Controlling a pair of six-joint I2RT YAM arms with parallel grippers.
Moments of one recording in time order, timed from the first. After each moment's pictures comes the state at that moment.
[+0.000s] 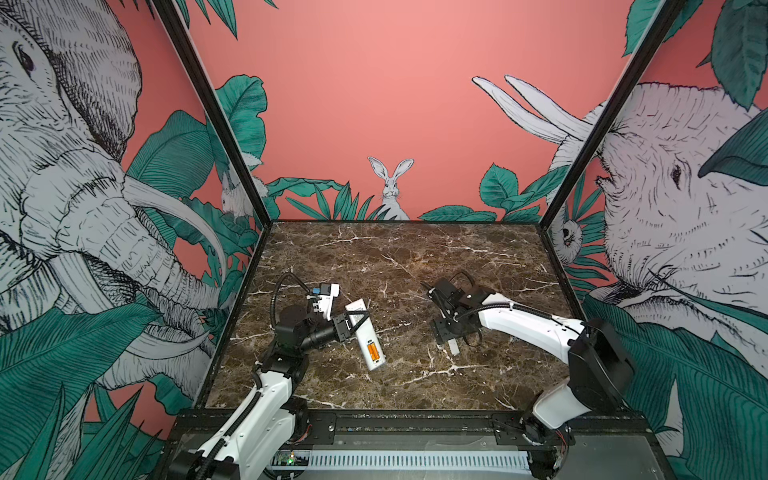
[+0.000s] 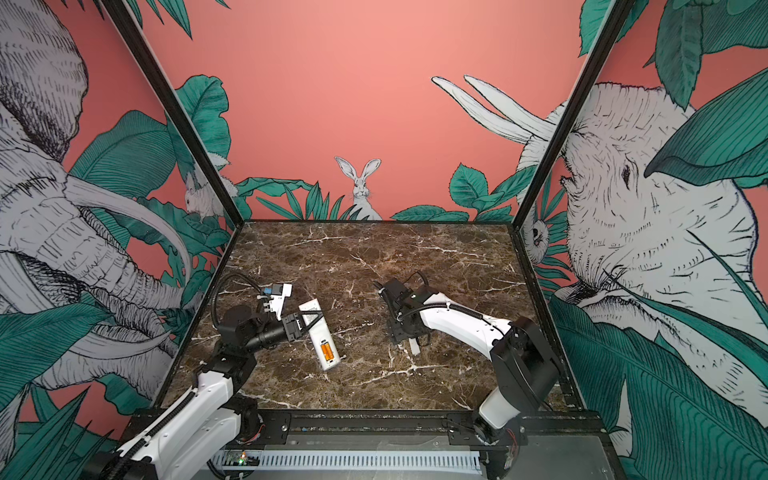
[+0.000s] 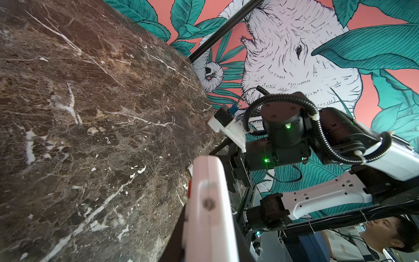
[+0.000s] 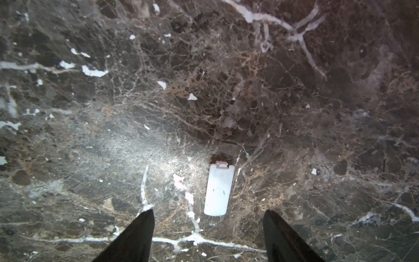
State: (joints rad) left arm -0.24 0.79 0.26 0.33 0.86 -0.76; right arm 0.77 1.58 1.08 -0.89 0.12 0.42
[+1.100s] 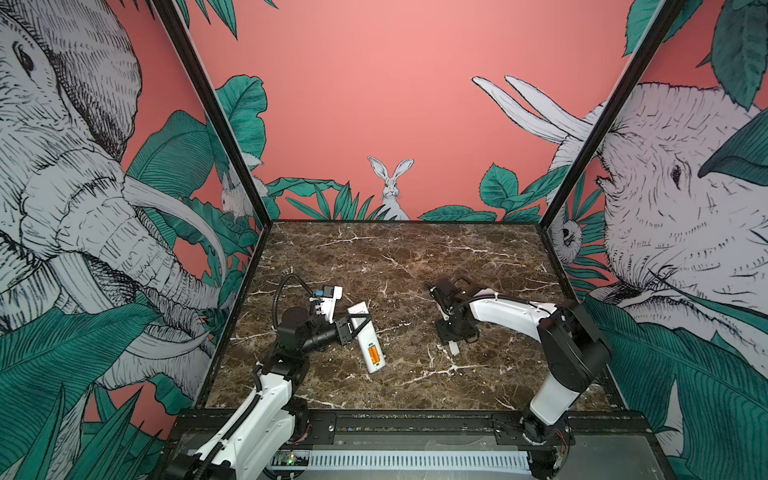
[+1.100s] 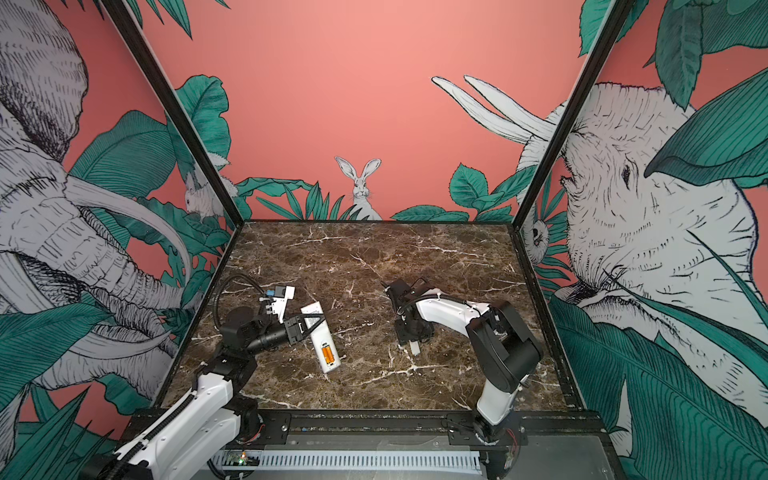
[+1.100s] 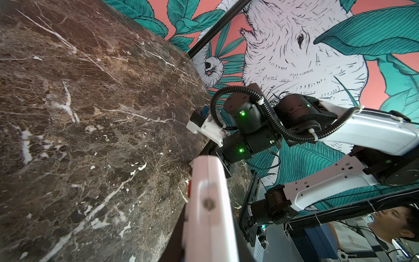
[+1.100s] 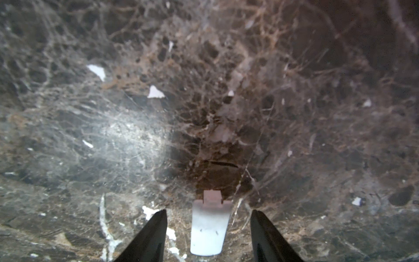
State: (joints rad) left arm -0.27 0.77 0.25 0.30 0.84 -0.71; right arm 0.68 1.72 1.05 -0.82 0.02 0.36
